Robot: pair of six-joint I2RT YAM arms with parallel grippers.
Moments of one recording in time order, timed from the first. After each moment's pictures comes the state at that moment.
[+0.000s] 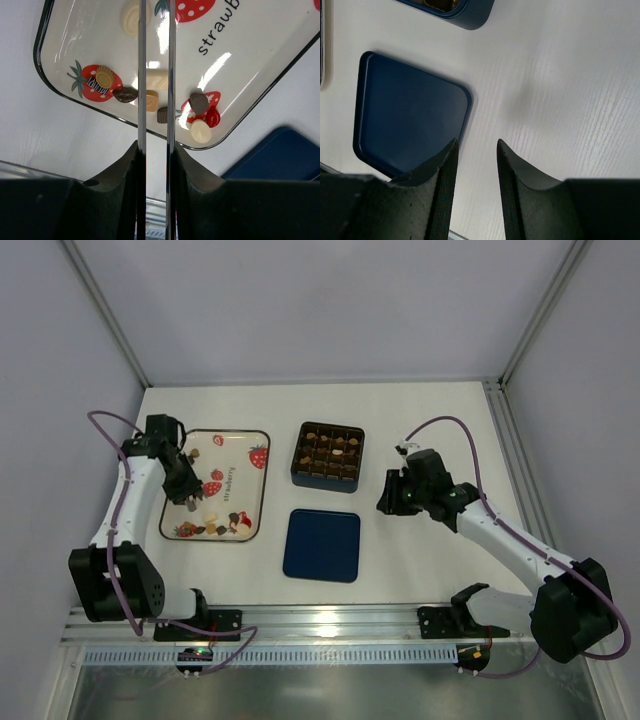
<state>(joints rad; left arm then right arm) 0.08 1.38 1.17 -1.04 -0.03 -0.42 0.46 1.17 0.77 -0.42 -0.12 0.42</state>
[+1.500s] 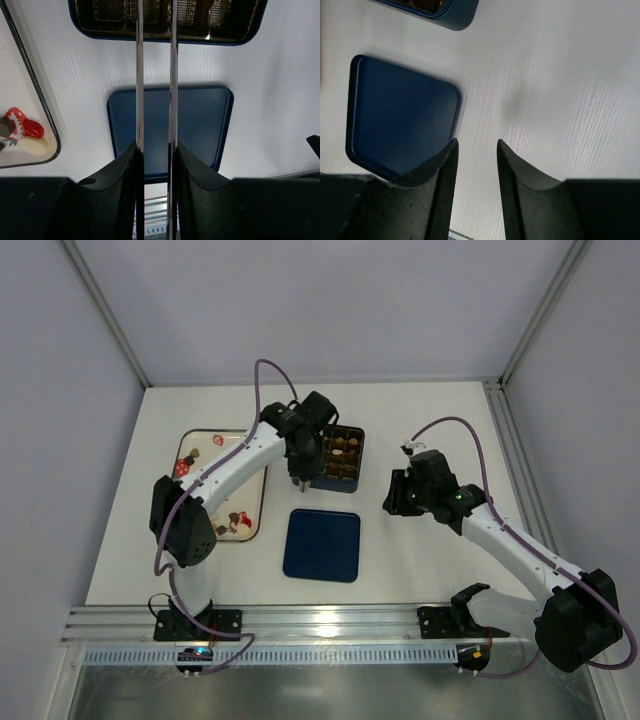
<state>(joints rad) -0.71 1.87 1.80 -1.13 -0.10 -0.61 0.47 1.12 0.78 -0.48 -0.05 0.42</state>
